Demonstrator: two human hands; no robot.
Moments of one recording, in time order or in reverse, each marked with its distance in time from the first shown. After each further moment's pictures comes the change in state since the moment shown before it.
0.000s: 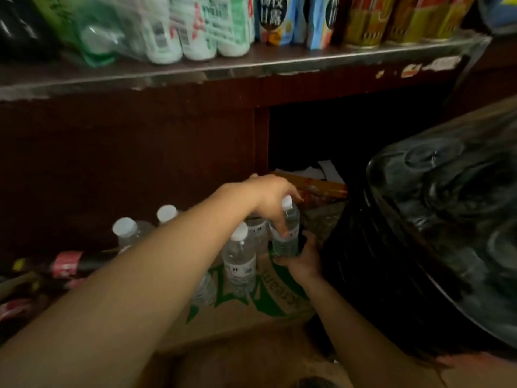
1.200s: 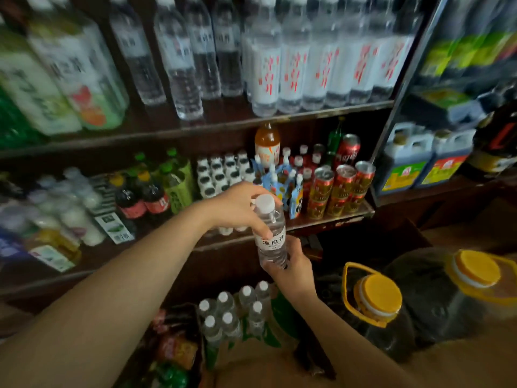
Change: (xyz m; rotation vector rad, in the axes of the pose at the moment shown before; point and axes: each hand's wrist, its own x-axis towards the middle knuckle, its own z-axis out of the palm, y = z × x) left_hand -0.267 0.065 -0.413 -0.649 0.185 -0.004; right_hand -0.261 -0.379 -0.128 -0.132 -0.034 -0.408
